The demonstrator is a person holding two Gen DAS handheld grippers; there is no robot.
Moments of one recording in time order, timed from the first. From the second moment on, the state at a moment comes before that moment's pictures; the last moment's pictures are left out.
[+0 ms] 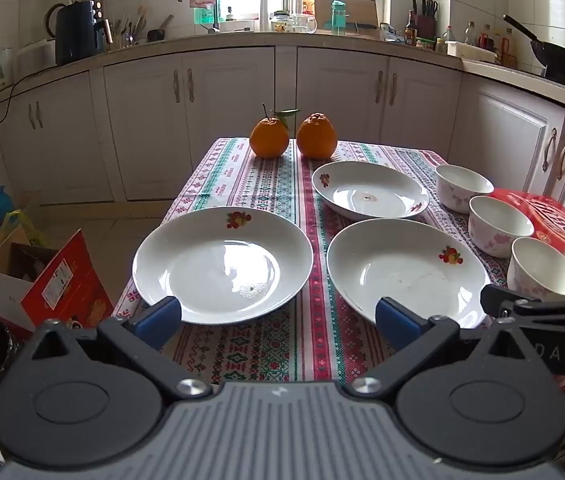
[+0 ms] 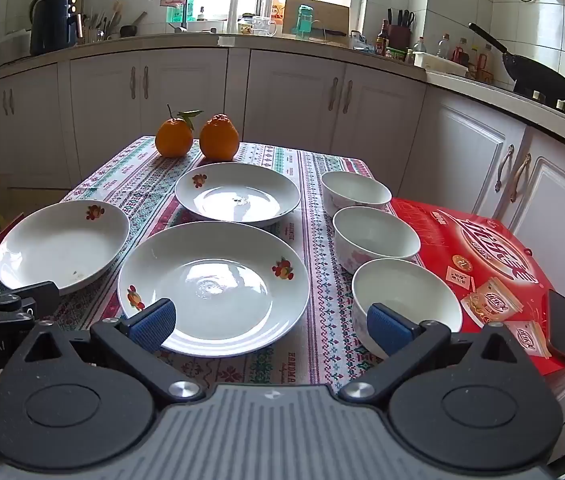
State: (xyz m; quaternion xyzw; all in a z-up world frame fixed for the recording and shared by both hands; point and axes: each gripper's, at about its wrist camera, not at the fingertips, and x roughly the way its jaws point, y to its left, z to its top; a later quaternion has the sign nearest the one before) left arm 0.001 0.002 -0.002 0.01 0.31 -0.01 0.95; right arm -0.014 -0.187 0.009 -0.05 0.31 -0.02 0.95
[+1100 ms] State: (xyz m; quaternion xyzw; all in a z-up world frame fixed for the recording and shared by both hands) left arm 0.011 0.010 -0.007 0.00 0.32 -0.02 0.95; right arm -0.004 -0.177 0.009 -0.06 0.31 -0.02 0.95
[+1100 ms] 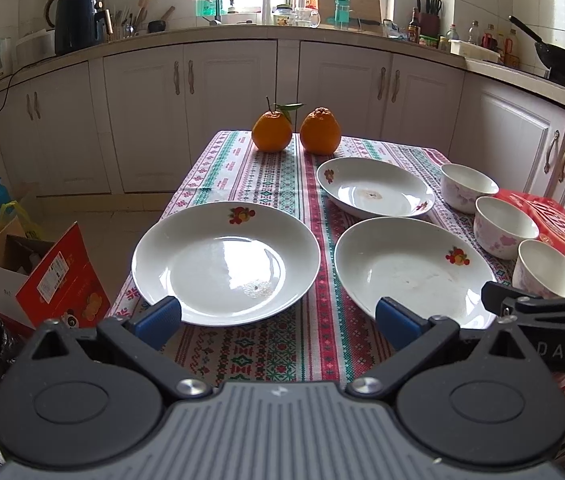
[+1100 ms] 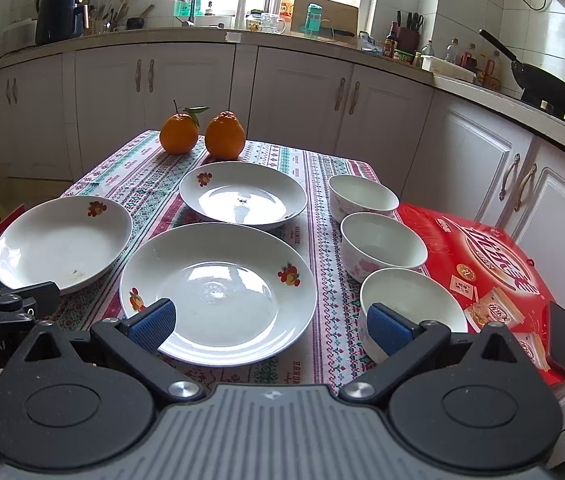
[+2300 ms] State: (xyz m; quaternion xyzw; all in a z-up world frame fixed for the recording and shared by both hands) left arm 0.086 0.078 -0.075 0.04 0.41 -0.08 0.91; right arm 0.125 -0.145 0.009 -0.10 0.35 0.14 0.92
